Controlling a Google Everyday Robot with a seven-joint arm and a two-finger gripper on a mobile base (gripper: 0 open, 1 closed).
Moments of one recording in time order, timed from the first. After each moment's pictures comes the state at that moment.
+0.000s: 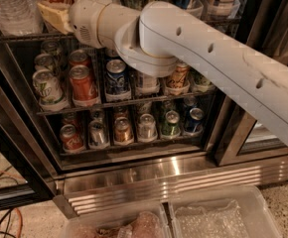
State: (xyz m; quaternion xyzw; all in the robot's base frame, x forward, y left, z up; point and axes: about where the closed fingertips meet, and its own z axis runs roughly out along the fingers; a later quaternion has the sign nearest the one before) arm 0.609 0.200 1.059 -0.41 0.53 0.33 0.66
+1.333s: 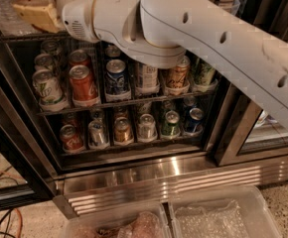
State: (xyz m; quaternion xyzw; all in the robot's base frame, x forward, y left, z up) arm 0.562 0.202 1.091 -0.47 0.49 0.31 0.67
